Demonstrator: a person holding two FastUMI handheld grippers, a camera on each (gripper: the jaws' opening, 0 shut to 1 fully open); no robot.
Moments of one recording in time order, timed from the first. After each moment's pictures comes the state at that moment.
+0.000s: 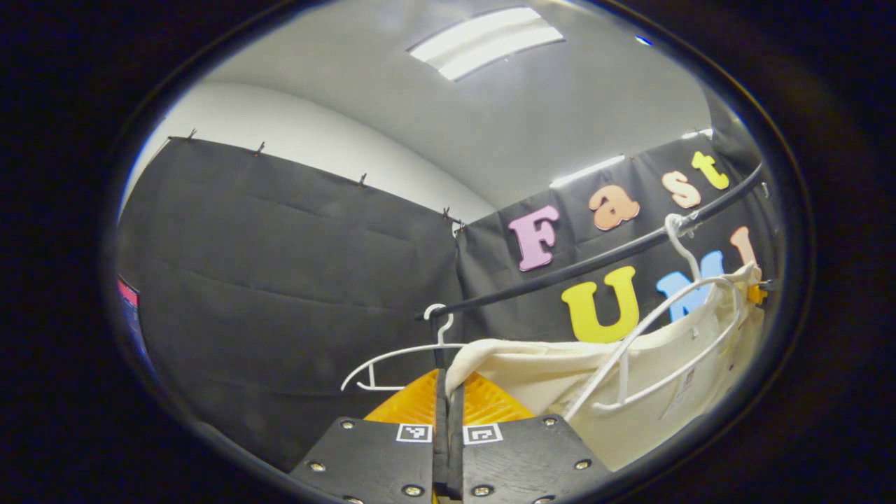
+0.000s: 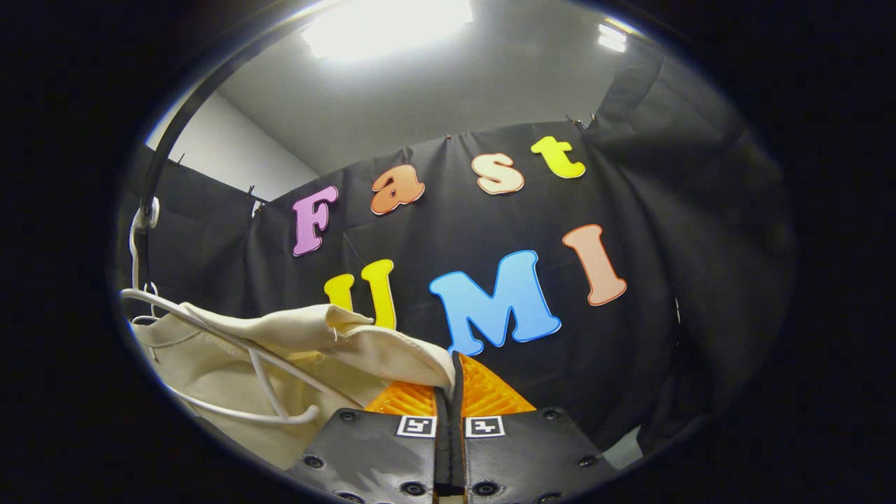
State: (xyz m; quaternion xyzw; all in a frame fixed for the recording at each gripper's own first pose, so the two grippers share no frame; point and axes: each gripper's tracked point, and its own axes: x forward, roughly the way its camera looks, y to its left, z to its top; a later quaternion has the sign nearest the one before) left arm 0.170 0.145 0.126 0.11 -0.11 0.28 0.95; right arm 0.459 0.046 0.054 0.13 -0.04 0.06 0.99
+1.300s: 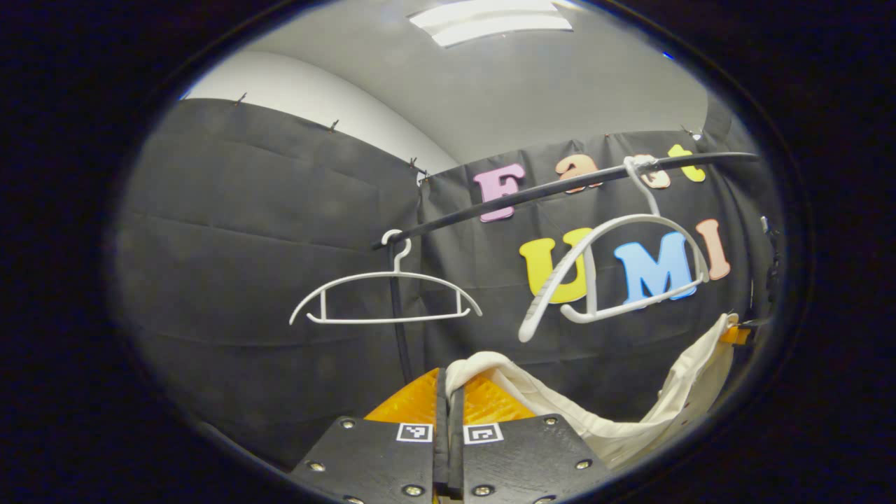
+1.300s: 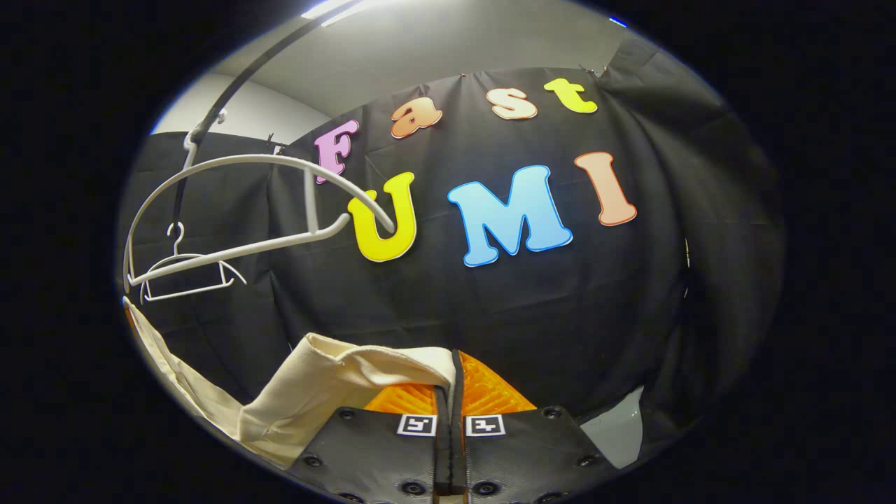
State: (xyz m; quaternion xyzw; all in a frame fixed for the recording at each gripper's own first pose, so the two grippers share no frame) left arm 0.183 0.119 0.021 0.05 -0.02 0.18 0.98; right arm 0.358 0.070 -0.068 0.10 0.10 0.12 0.98
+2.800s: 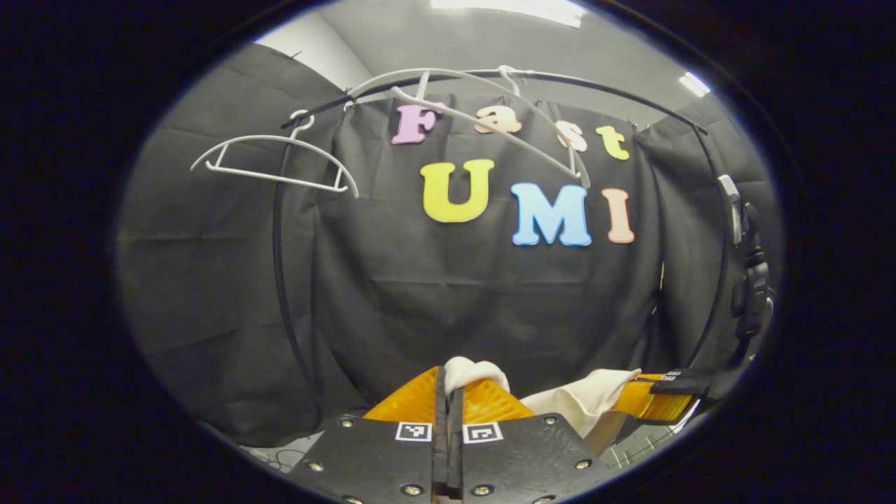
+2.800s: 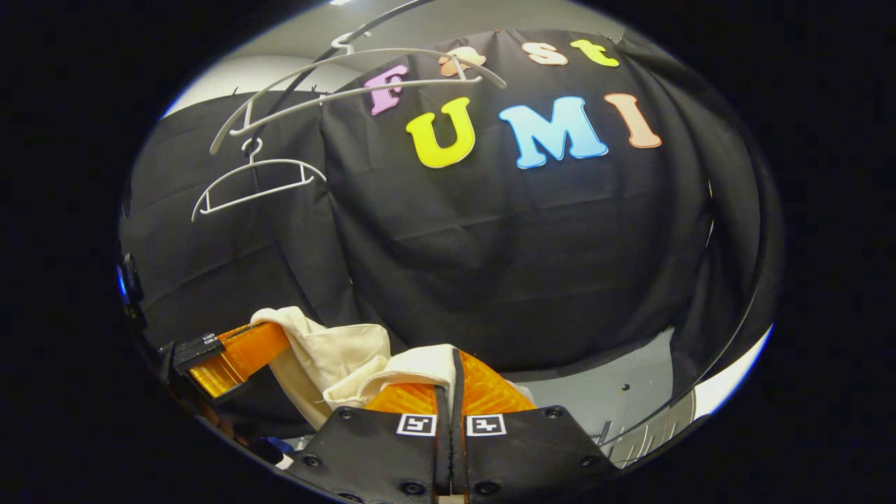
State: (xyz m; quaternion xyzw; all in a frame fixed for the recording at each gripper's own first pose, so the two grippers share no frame) left arm 0.154 -0.017 -0.207 -0.03 0.11 0.00 0.99; right arm 0.168 0.164 -0.234 0.09 0.23 0.20 0.95
